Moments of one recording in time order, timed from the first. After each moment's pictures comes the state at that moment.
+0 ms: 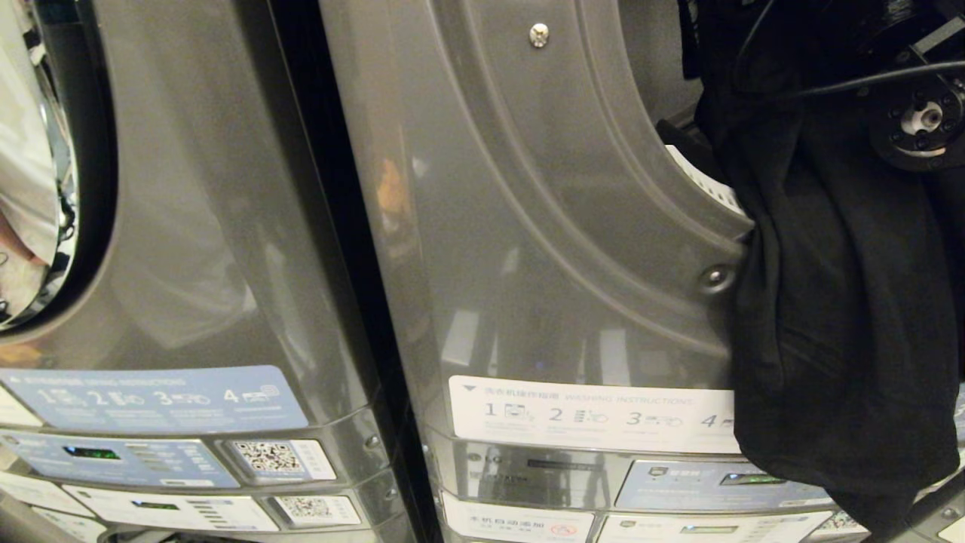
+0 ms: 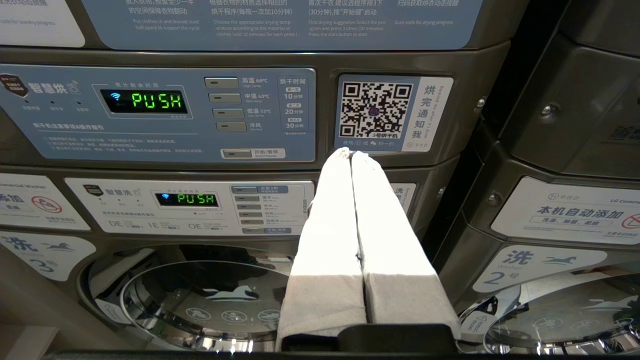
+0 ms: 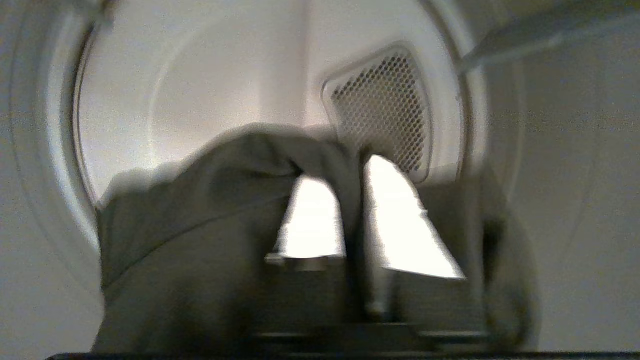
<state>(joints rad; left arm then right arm) -0.01 0.00 0.00 0.00 0.00 0.00 0.30 1.94 -1.96 -0.66 -0.25 -0.53</state>
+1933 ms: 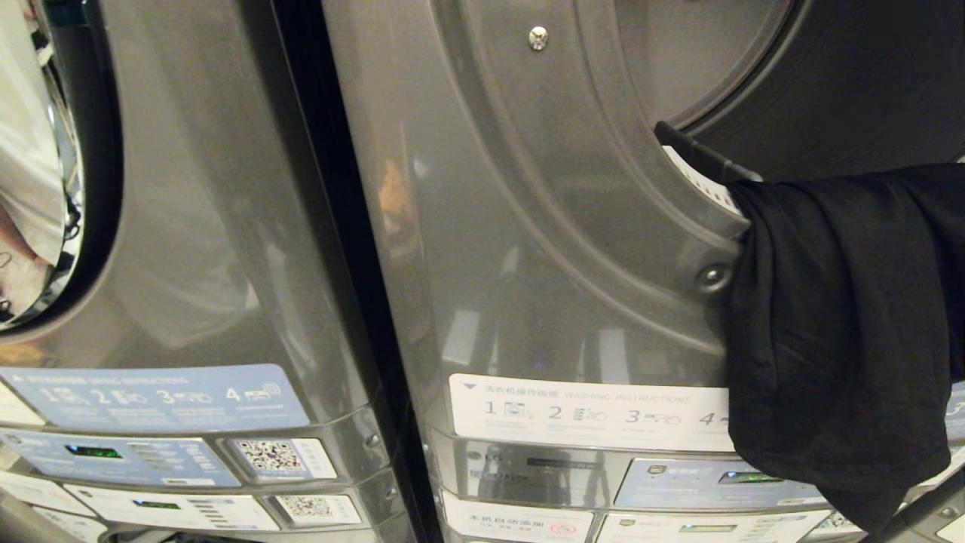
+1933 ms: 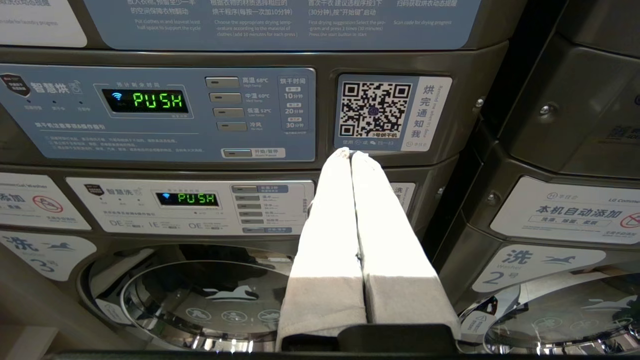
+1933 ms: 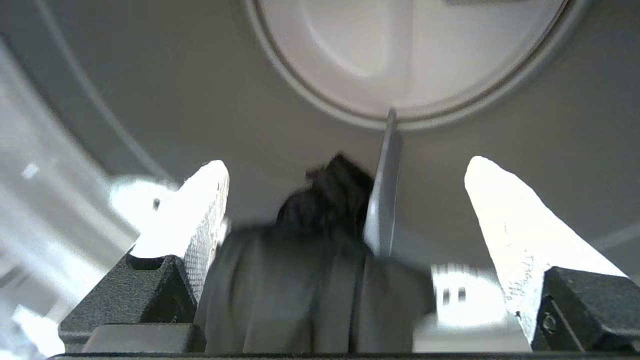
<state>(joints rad) -0.01 0.00 0.00 0.00 0.00 0.00 0.52 1.08 -1.52 0.28 -0.28 -0.16</state>
